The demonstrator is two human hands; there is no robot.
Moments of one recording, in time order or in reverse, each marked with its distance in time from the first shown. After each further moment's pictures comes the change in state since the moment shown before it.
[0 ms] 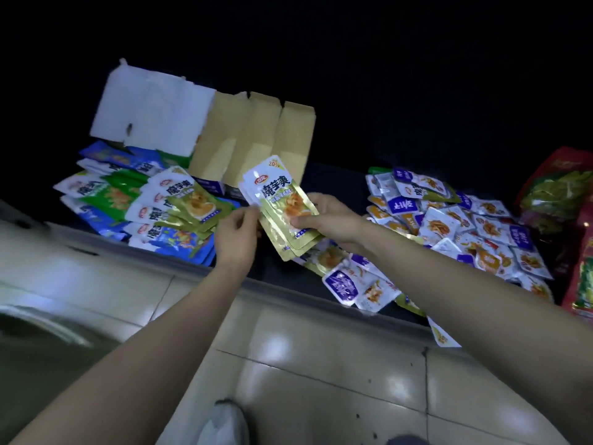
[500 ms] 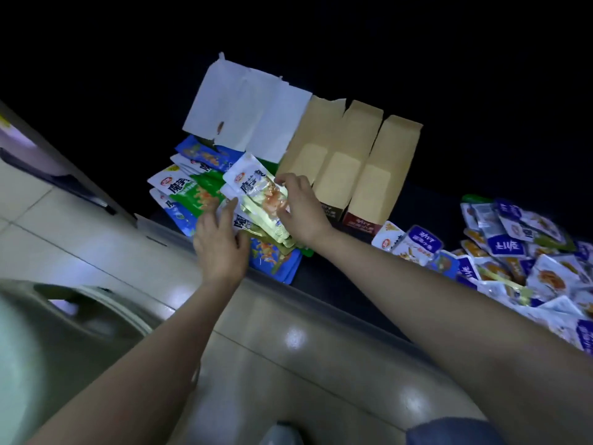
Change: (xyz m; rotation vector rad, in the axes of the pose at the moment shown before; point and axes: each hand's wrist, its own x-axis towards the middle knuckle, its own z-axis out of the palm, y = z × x) left_hand 0.081 -0.041 -0.148 0.822 0.256 0.322; right_hand 0.133 -0.038 0.160 -0.722 0.139 -0.478
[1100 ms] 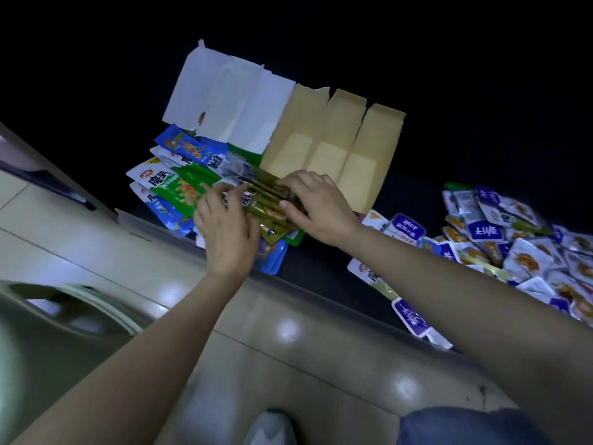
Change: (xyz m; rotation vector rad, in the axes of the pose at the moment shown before) left_hand -0.008 0.040 0.002 0.051 0.092 0.203; right_hand -0.030 0.032 -0.044 -0.310 0.040 -0.343
